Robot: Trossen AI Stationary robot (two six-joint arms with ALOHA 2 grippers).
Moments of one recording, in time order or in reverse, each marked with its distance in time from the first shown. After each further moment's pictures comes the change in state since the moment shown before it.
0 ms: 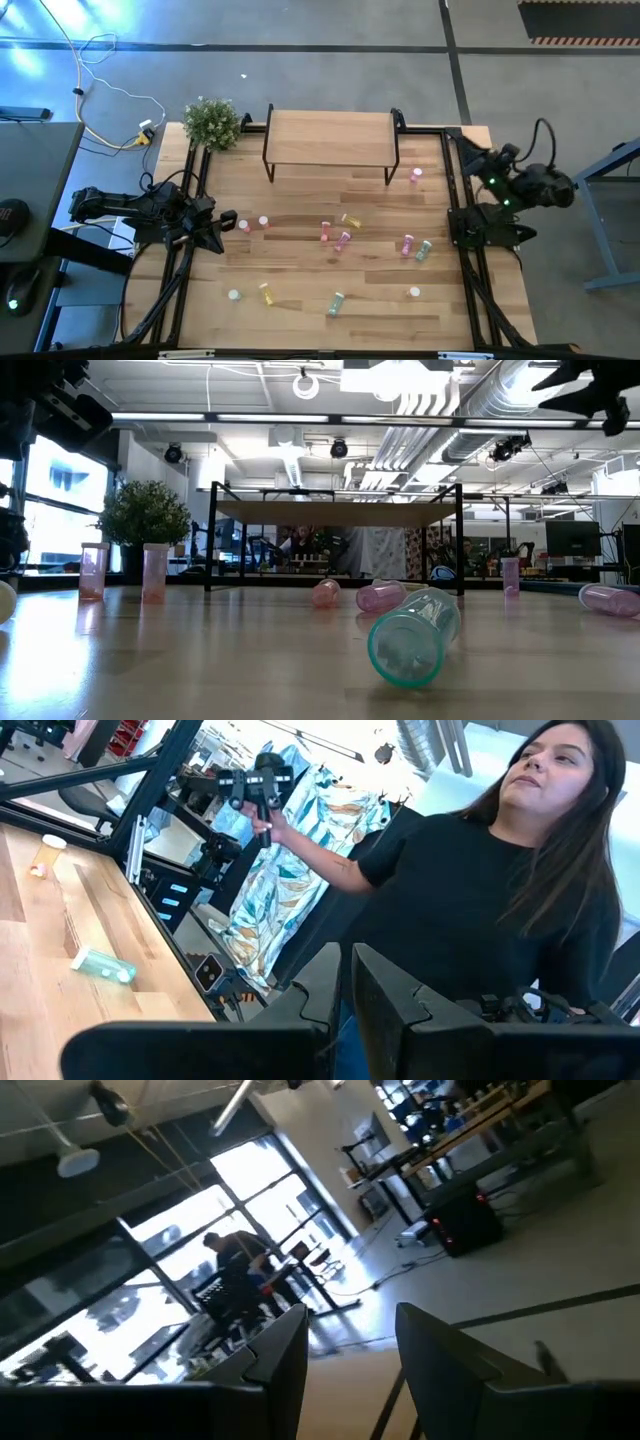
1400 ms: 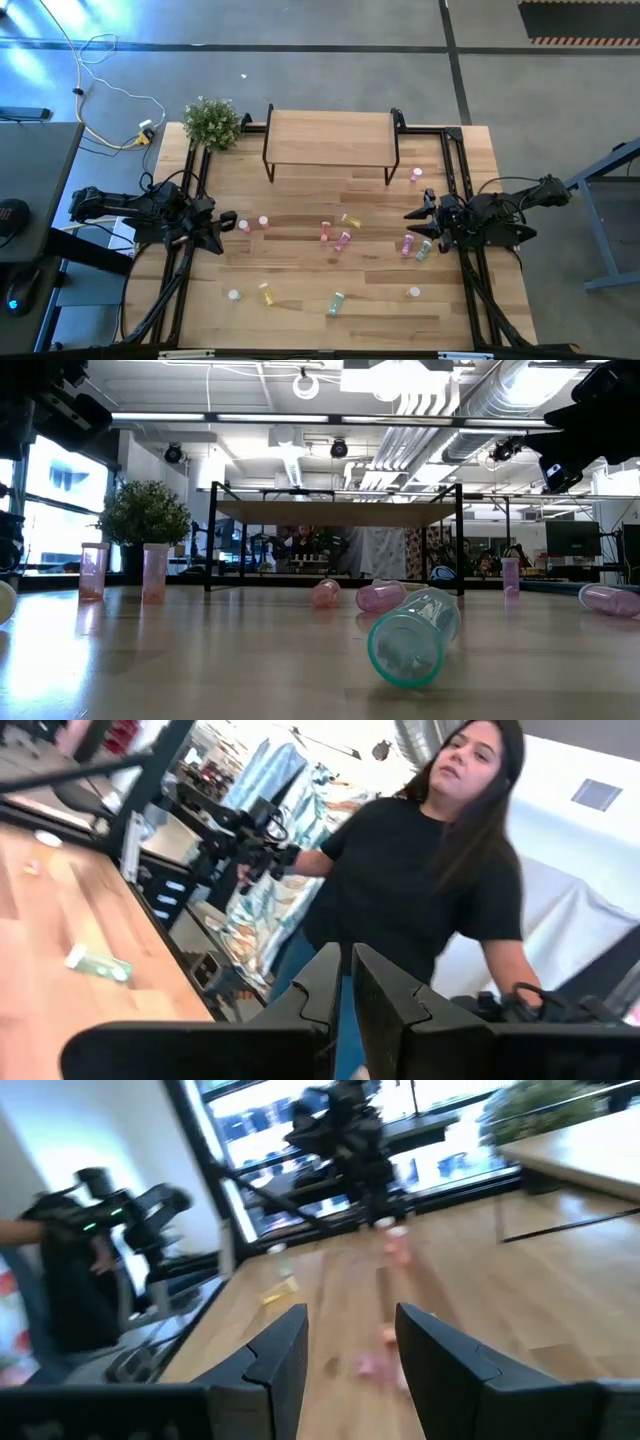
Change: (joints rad) left arm 0.000 0.000 0.000 0.000 0.001 0.011; right arm 0.001 -0.012 -0.411 -0.014 -1.043 0.035
